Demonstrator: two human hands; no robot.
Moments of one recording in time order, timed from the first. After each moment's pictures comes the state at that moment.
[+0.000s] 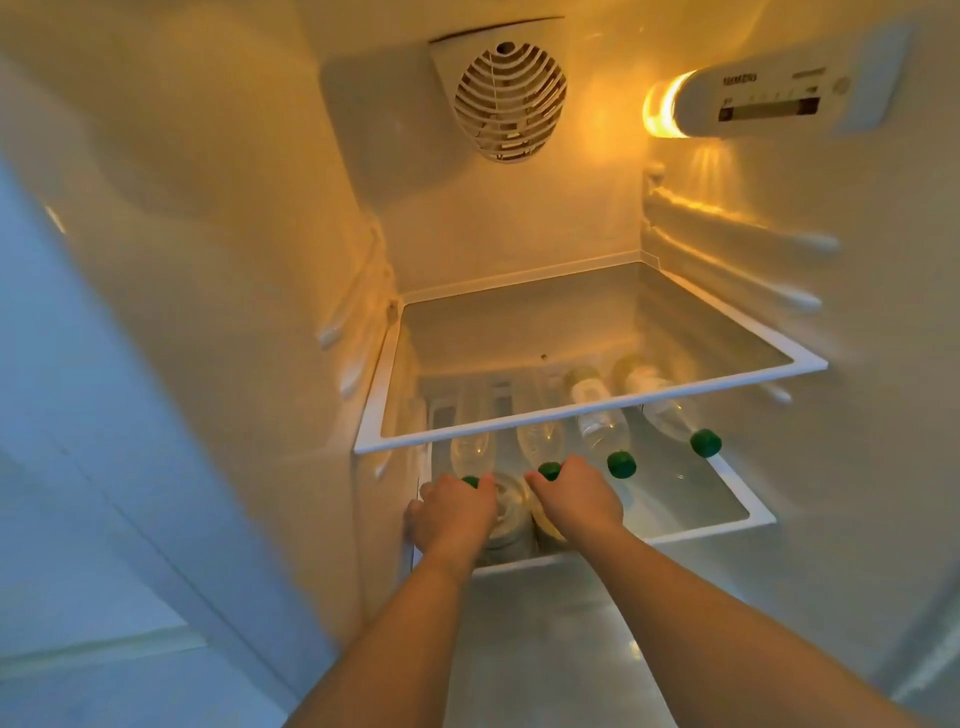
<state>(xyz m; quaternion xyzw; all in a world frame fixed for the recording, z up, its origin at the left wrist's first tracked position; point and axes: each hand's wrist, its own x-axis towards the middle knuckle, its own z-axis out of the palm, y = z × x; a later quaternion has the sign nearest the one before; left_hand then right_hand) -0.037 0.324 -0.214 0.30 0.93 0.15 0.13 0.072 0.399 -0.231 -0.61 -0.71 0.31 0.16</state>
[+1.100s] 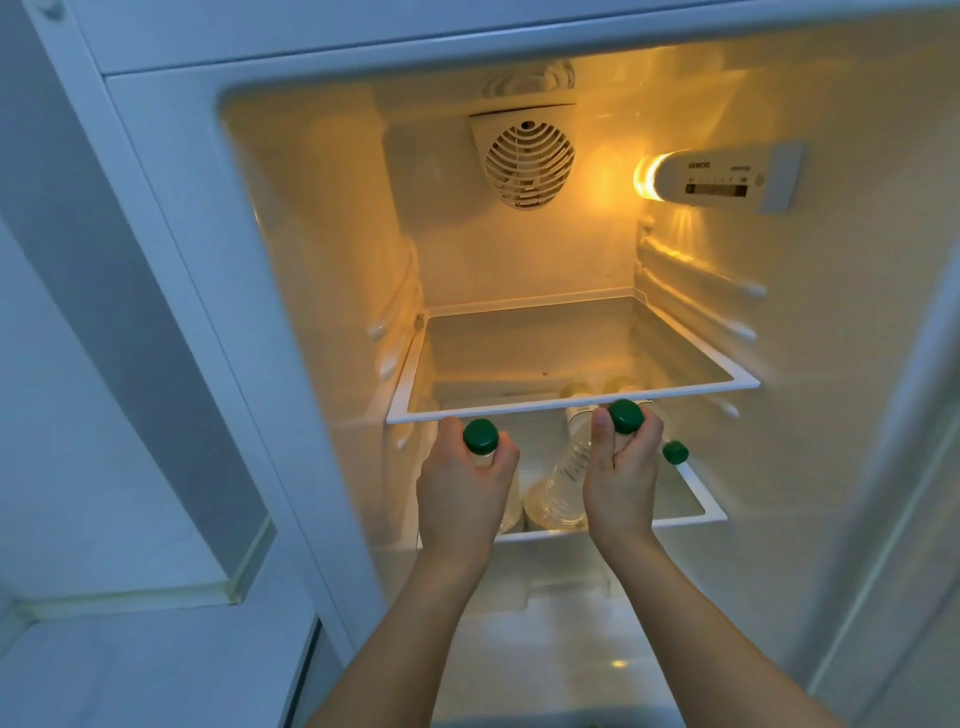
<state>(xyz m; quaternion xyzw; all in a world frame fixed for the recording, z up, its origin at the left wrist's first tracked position) 0.045 0.233 -0.130 0.39 0.75 0.52 -0.03 0.147 0.321 -0.154 -0.38 -0.57 0.39 0.61</state>
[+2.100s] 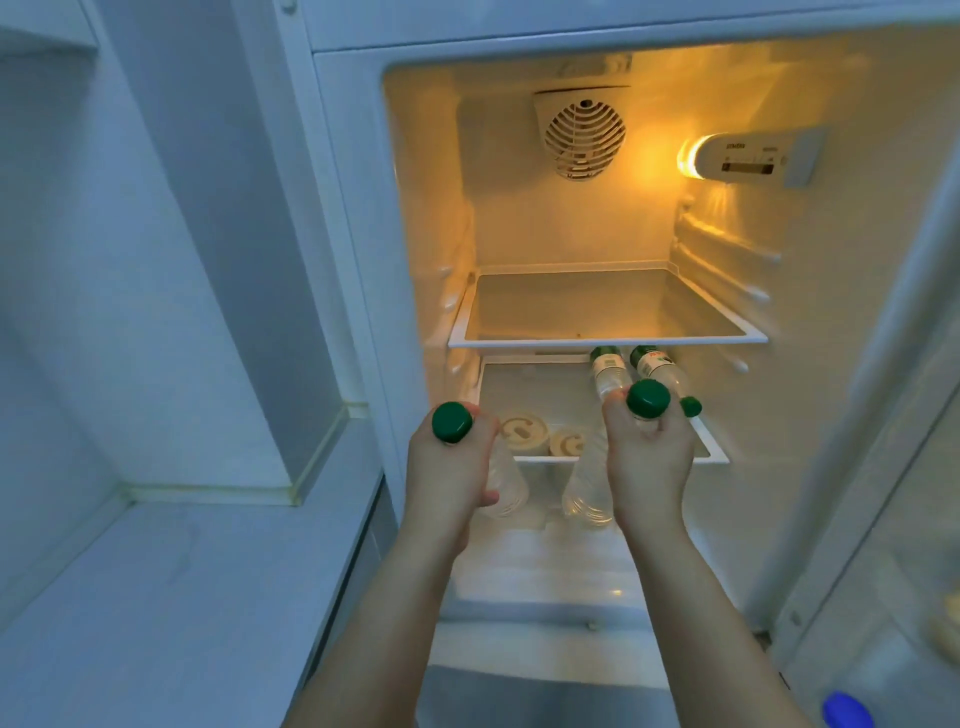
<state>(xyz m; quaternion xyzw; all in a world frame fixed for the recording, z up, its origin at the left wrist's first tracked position) 0.086 0.106 -0.099 0.19 0.67 0.68 0.23 0.190 0.210 -0.123 -0.35 -0.52 0.45 0.64</state>
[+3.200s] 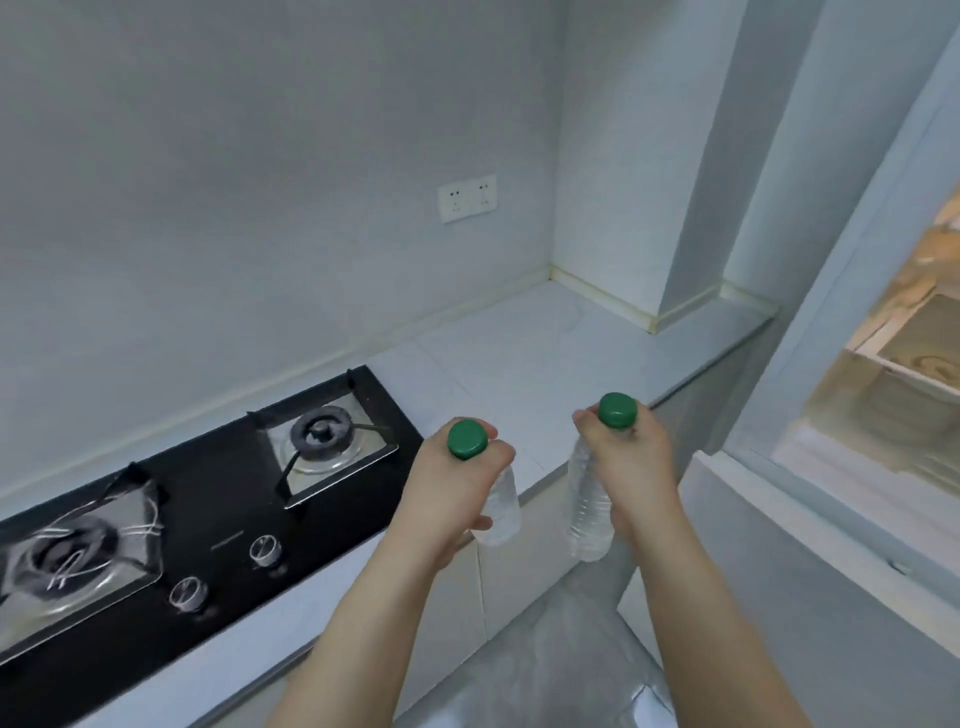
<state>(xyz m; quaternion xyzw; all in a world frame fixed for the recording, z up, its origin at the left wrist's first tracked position) 0.237 -0.313 -0.146 -0.13 0.74 0.66 0.08 0.213 -0.156 -0.183 -0.18 -0.69 0.68 0.16</state>
